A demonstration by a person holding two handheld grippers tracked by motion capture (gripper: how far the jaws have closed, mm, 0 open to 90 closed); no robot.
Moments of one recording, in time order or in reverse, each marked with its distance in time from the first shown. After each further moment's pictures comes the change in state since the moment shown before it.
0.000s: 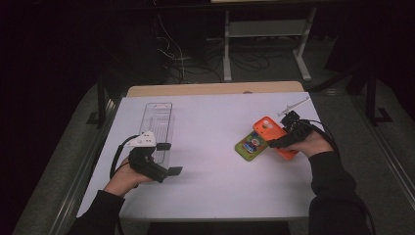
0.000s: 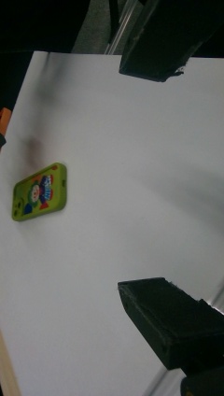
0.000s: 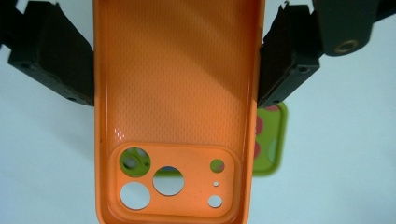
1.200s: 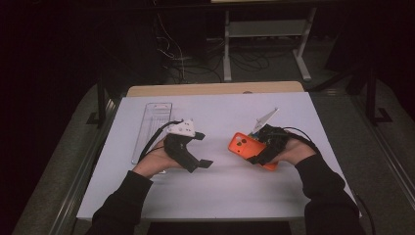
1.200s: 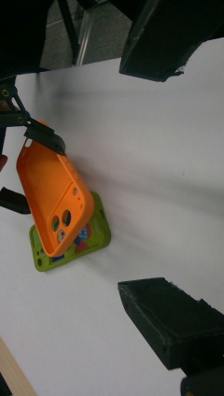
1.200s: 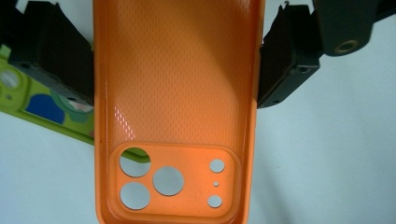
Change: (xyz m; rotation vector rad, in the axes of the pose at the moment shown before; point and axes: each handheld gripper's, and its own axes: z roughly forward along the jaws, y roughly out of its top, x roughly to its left) left arm -0.010 0.053 0.074 0.092 -0.139 0.198; right arm 0.060 0.015 0.024 0.050 0.167 -0.366
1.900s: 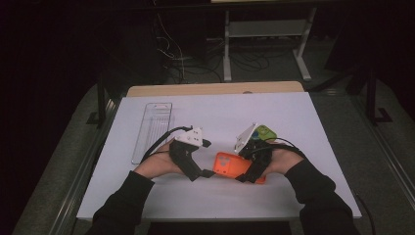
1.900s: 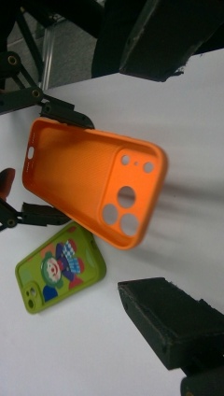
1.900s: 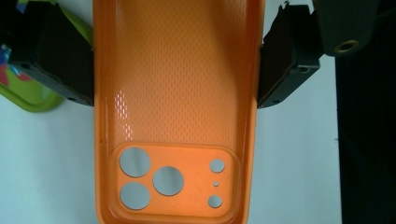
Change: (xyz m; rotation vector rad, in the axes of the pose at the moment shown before) left arm -0.016 0.003 0.013 0.079 -0.084 0.102; right arm 0.047 0.020 0.020 0.044 0.136 -0.253
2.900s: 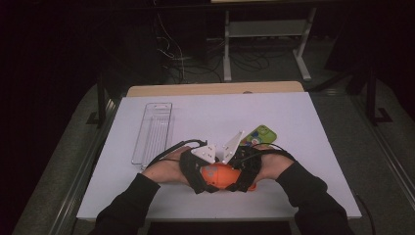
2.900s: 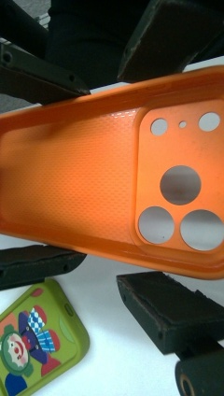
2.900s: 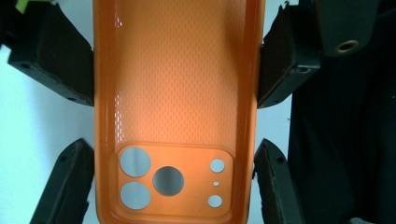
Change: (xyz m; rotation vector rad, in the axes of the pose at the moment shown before) left arm -0.016 -0.004 0.033 0.167 -0.112 0.100; right arm 0.026 0.027 0.007 -0.025 0.060 -0.144
